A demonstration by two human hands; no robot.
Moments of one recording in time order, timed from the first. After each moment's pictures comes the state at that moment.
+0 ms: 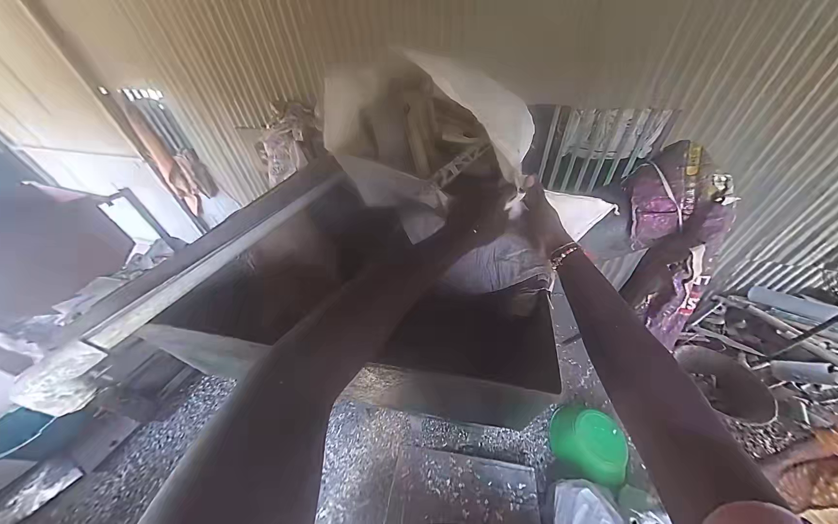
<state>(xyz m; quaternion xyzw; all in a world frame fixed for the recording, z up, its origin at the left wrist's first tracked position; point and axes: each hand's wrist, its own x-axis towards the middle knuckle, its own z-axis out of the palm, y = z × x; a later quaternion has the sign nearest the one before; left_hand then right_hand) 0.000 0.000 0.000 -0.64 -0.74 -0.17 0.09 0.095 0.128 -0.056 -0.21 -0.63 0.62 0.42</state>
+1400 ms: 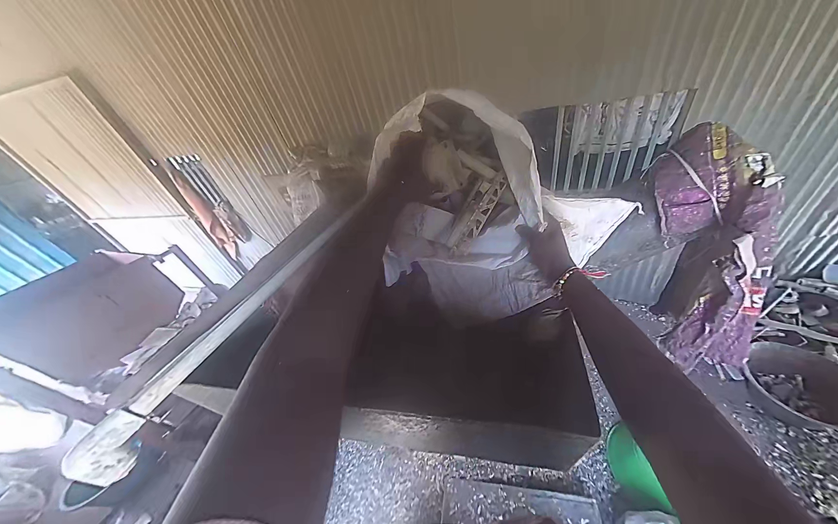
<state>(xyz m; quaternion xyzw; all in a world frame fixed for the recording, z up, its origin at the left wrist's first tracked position) -0.153 0.013 0.067 -0.54 -0.80 -0.16 0.18 0.078 0.154 -0.108 -0.24 -0.71 0.47 0.46</state>
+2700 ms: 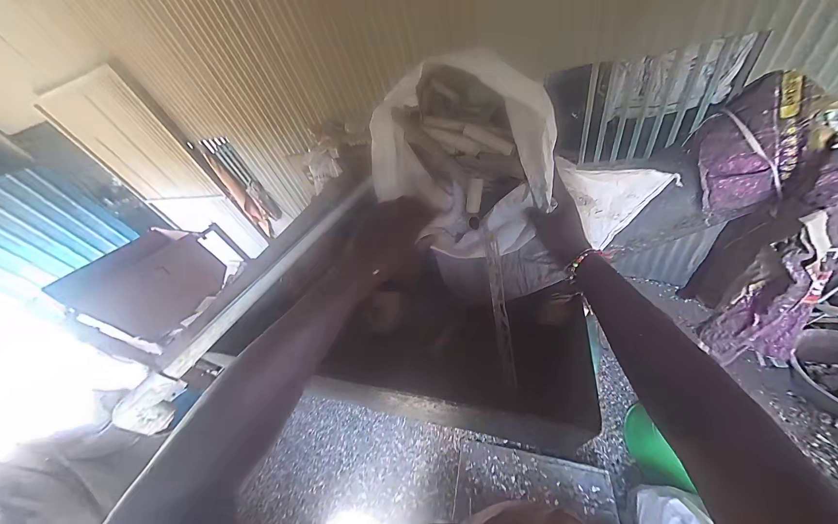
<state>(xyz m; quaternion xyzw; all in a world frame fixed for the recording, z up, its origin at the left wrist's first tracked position) -0.075 -0.113 0.011 -0.61 -0.77 0.00 0.20 0.084 0.139 -0.092 -0.20 -0.75 0.43 0.46</state>
